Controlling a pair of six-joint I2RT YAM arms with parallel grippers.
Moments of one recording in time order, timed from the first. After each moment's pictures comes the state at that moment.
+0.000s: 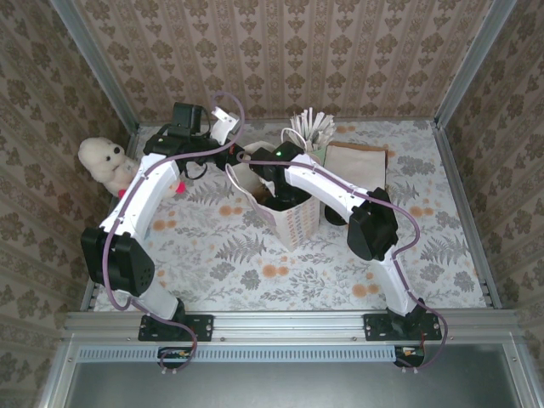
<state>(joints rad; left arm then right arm) -0.32 1.59 1.56 -0.75 0.61 0.21 0.74 2.21 2.11 -1.52 0.04 0.22</state>
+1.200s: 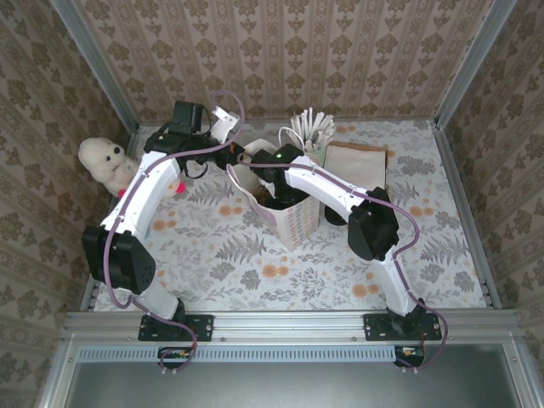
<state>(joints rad) -0.32 1.61 1.59 -0.79 0.61 0.19 0.74 2.20 2.06 -1.47 0.04 0.20</state>
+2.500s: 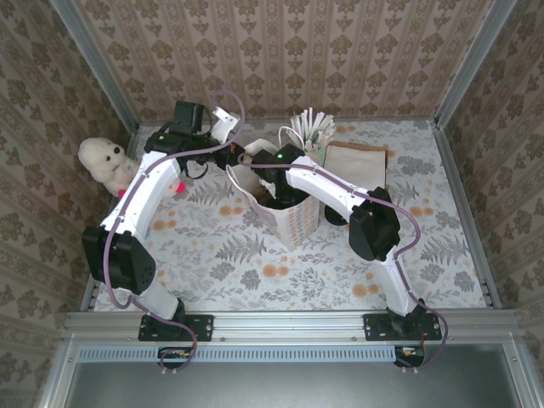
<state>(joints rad) -0.33 1.61 1.59 -0.80 0.60 0.18 0.74 2.19 2.04 -1.46 0.02 0.19</state>
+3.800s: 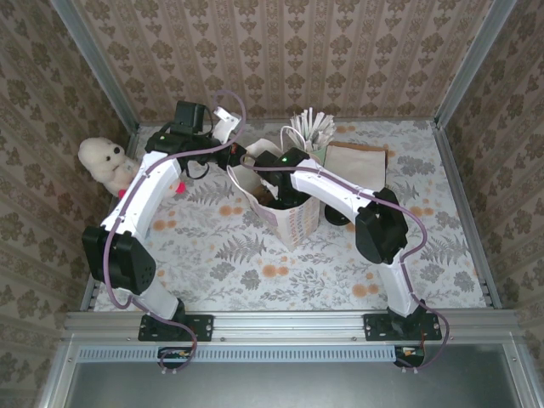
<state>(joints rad) -0.33 1.61 1.60 -0.80 0.61 0.18 0.73 2.13 1.92 -1.34 0.03 0.19</state>
